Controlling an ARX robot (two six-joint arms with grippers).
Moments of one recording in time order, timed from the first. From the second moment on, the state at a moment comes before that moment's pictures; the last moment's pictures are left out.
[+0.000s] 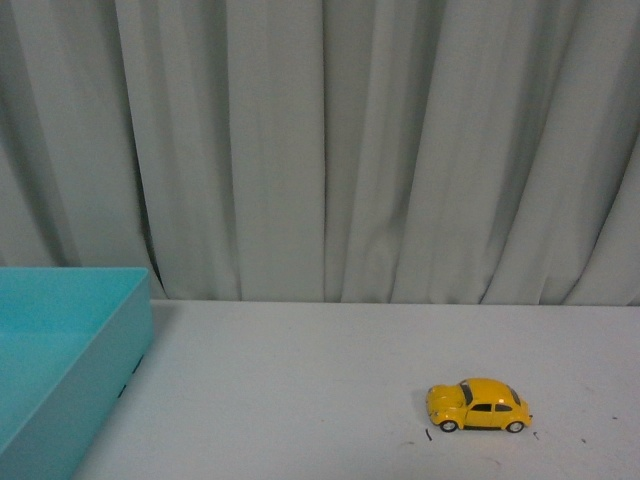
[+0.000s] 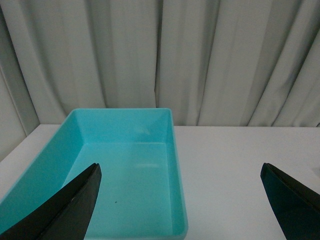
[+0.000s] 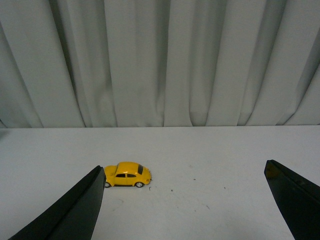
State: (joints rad) left arm 0.00 0.01 0.01 0.00 0.00 0.00; right arm 0.00 0.00 0.01 0.00 0.00 -0.01
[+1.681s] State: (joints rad) left arm 0.00 0.01 0.01 0.00 0.00 0.00; right arm 0.00 0.00 0.01 0.00 0.00 -0.01
